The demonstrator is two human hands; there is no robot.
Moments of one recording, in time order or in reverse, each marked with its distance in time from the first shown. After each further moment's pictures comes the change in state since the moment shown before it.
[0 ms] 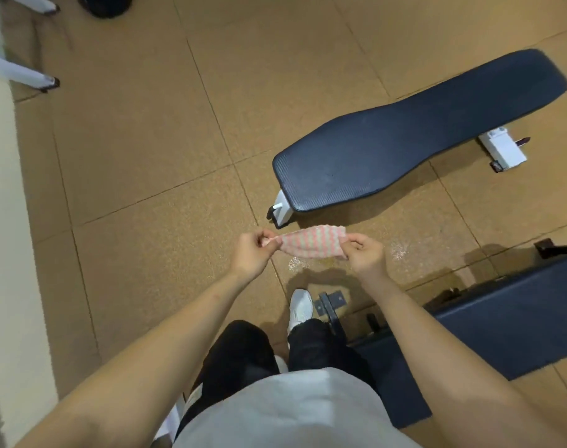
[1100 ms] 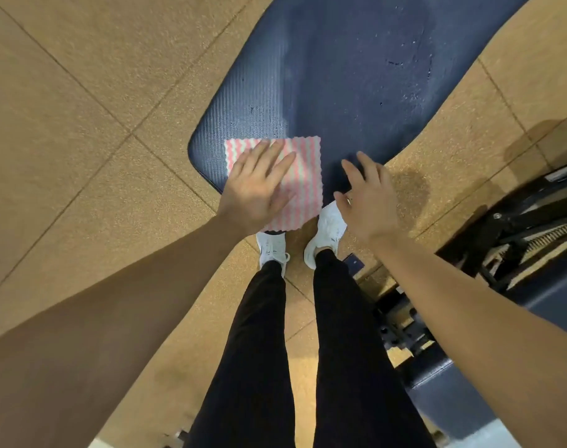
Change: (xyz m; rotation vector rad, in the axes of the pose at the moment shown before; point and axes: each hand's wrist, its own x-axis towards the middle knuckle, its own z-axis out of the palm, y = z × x) left_hand 0.425 -0.062 0.160 0.848 -0.375 0.913; right_hand 0.343 0.117 0.080 -0.932 0.044 -0.008
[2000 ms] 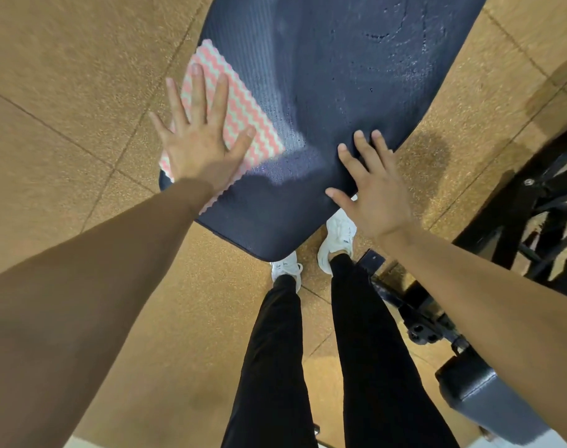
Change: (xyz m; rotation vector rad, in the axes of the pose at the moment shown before) left_hand 0.103 -0.074 0.003 0.166 -0.082 -0.350; right_hand 0.034 0.026 0.027 0.047 0.070 -0.003
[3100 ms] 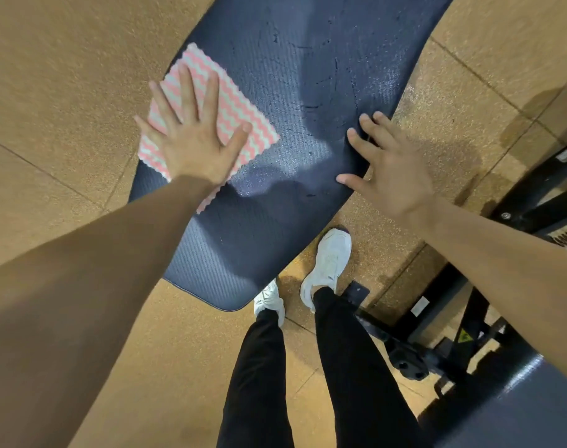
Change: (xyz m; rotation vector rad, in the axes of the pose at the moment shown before) left_hand 0.089 0.087 -0.020 0.034 0.065 -0.053; right_hand 0.082 0.115 -0.073 -0.014 0.079 -0.111
